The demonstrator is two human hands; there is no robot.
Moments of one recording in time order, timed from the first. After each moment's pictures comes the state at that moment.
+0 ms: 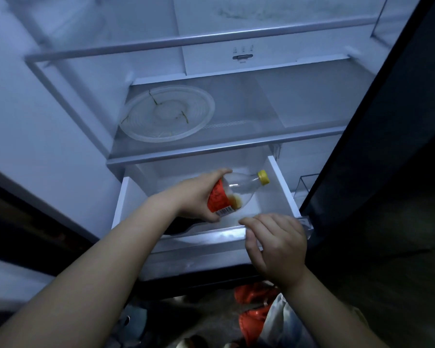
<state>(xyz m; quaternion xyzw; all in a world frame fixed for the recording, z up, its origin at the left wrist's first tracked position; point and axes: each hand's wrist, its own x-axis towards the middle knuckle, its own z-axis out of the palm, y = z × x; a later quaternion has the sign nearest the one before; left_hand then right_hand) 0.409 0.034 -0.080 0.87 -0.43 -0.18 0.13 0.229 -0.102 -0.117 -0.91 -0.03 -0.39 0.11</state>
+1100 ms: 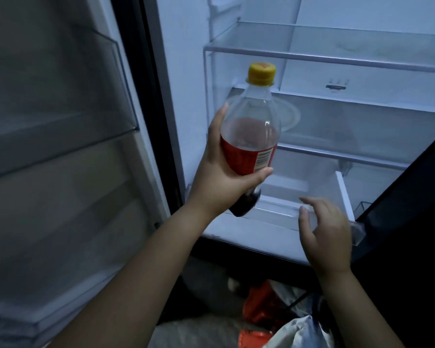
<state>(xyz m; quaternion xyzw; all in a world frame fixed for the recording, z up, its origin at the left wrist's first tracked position) 0.258 0.123 0.005 0.77 -0.17 0.15 0.60 0.221 -0.085 -0.099 -0.91 -0.01 -0.33 0.23</state>
